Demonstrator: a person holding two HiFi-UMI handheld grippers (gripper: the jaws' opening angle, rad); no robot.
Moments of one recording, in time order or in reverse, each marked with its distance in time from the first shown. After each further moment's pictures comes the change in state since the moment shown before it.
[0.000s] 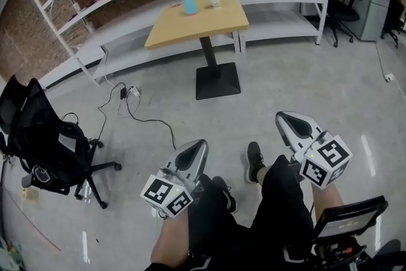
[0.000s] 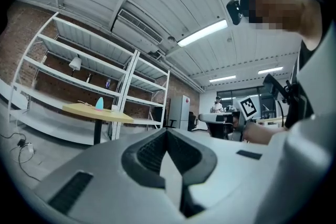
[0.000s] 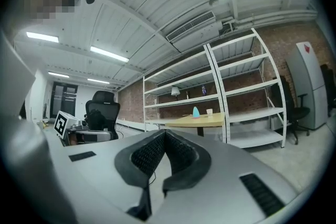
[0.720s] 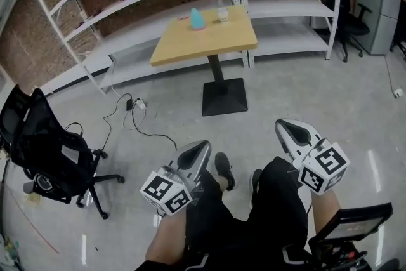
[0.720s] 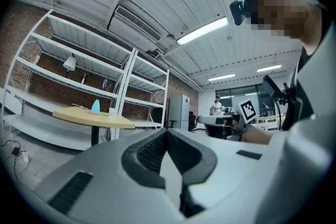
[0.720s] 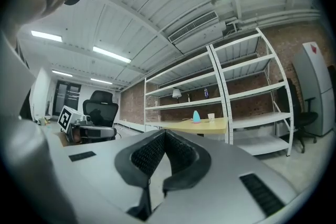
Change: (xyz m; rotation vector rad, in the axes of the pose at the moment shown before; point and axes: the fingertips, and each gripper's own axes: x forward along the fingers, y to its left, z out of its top) left arm 0.071 0.048 0.021 0.030 0.007 -0.035; right arm 0.062 -0.050 0.012 -0.039 -0.025 0.027
